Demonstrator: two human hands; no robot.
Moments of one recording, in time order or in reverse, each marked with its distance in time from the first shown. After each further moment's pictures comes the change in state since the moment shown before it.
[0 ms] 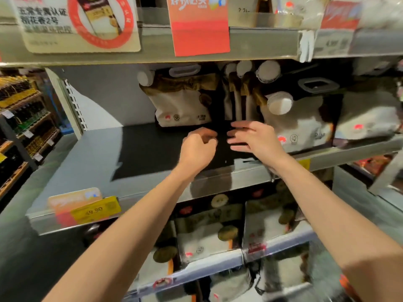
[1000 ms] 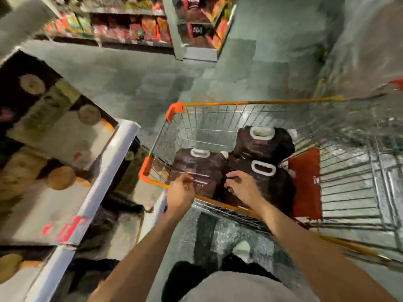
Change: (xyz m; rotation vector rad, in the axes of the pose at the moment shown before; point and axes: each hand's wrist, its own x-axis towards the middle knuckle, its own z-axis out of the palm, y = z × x) left_hand -0.352 -0.017 0.527 0.358 -1.019 0.034; right_hand -0.495 0.341 -0.359 -0.023 0.922 0.862
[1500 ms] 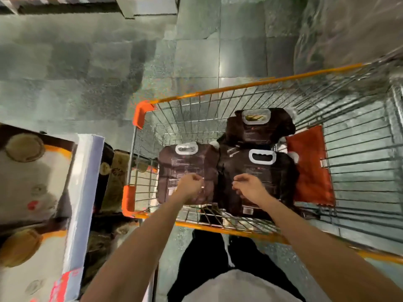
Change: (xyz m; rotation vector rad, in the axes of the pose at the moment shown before) left_hand 0.138 0.016 0.055 0.189 -0.573 -0.101; right_hand 0.084 0.049 0.001 0.154 0.065 0.513
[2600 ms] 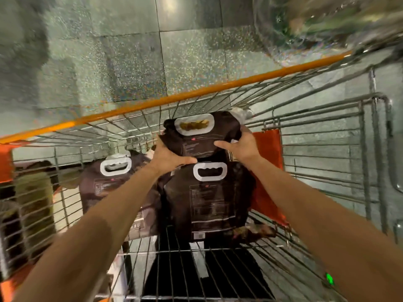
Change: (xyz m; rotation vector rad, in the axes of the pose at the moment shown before) left_hand 0.205 0.124 0.076 -0.123 -0.133 0.036; right_hand 0.149 -0.061 -0.177 0.021 0.289 -0.151
